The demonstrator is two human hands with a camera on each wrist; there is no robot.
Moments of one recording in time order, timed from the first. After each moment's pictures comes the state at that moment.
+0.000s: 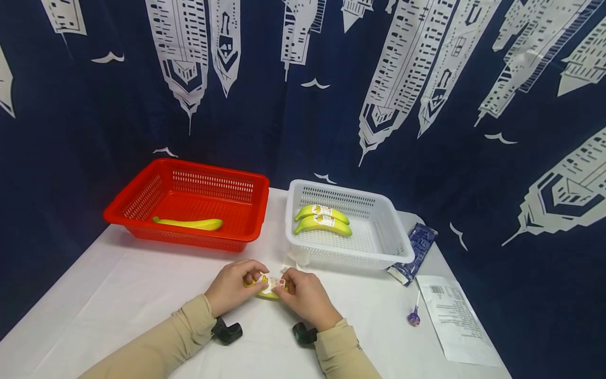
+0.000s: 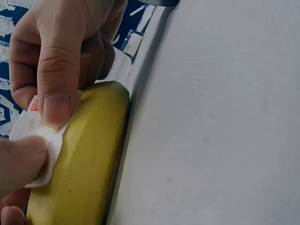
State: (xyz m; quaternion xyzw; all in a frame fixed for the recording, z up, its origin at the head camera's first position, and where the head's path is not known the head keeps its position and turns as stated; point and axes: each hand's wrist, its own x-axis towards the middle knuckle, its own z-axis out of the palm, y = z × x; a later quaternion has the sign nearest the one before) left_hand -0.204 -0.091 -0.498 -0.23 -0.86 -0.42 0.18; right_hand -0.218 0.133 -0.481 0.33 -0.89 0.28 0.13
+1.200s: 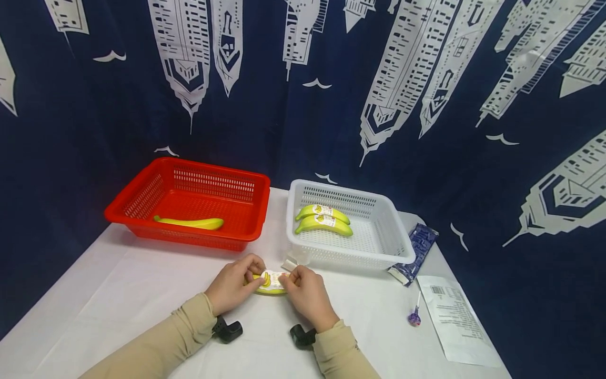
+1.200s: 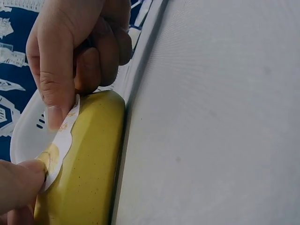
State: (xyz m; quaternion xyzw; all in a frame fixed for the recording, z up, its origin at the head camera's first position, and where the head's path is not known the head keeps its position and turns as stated) left_hand -0.206 -0.094 -0.496 -0.22 -0.86 -0.43 0.15; right_hand -0.215 0.125 -0.482 0.16 -0.91 0.37 0.07
